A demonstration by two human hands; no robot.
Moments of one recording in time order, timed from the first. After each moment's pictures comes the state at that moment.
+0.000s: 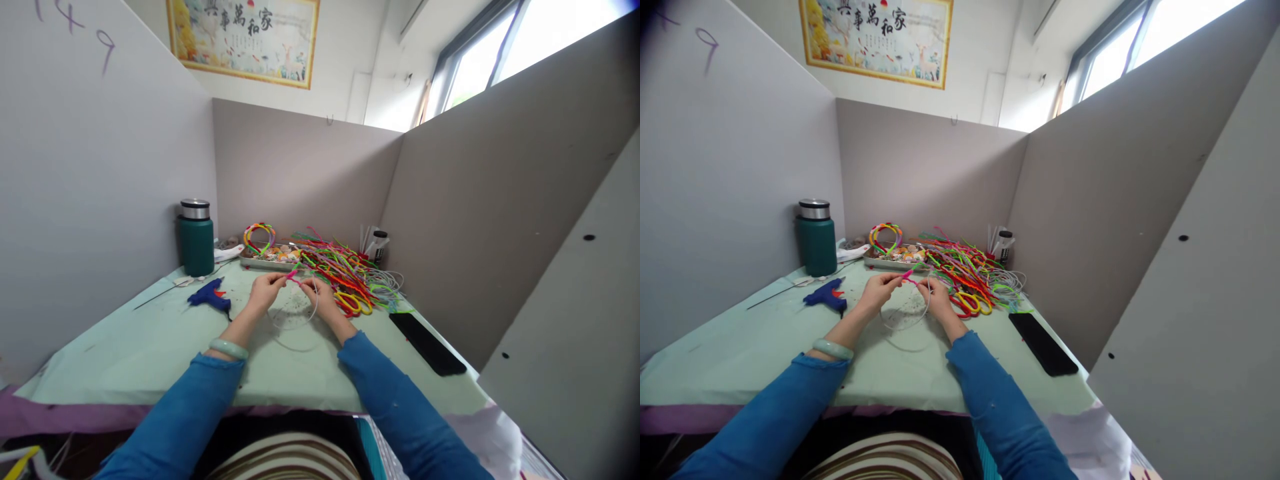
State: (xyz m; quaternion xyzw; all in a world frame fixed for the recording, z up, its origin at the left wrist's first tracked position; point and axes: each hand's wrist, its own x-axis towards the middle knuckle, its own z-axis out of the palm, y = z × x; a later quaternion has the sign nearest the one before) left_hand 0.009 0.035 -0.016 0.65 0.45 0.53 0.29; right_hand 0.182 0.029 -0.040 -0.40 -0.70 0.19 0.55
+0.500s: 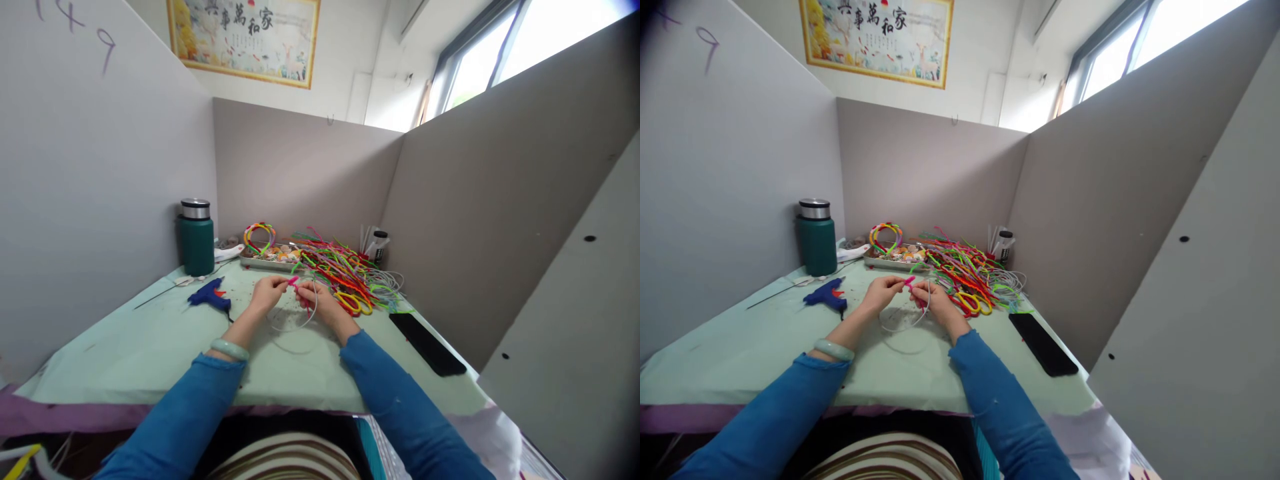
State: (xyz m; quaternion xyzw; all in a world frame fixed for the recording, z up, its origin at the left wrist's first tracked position) left_hand 0.009 0.036 -0.020 0.70 0.48 0.47 0.24; right_hand 0.180 0.018 -0.038 -0.27 -0.64 0.52 0.50
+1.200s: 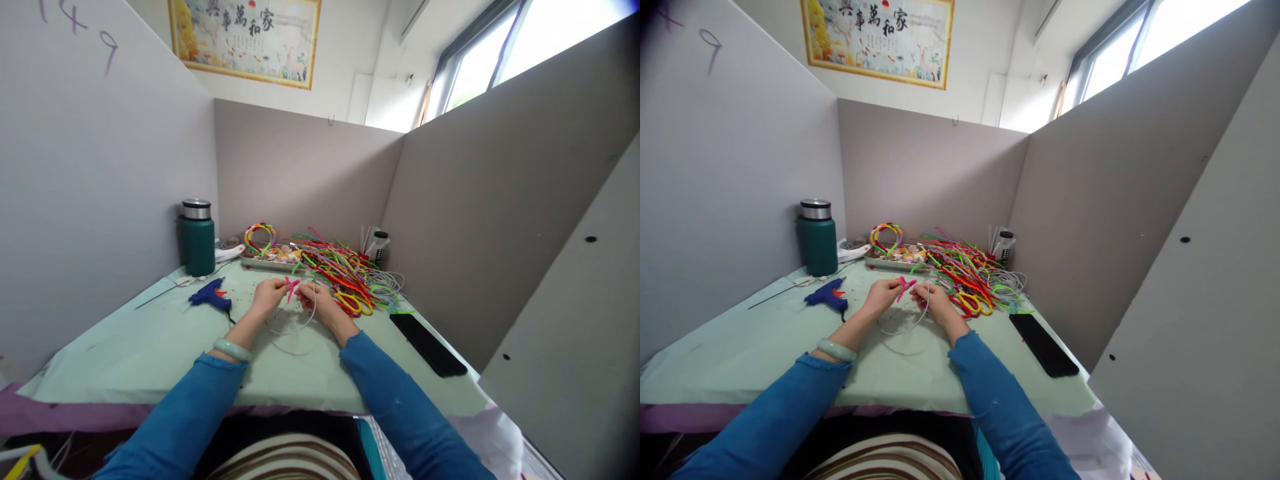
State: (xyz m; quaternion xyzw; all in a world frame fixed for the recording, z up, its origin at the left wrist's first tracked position) left_hand 0.012 0.039 -0.026 0.71 0.49 0.45 0.21; right_hand 0.176 0.021 -0.040 -0.33 -0.59 0.52 0.52
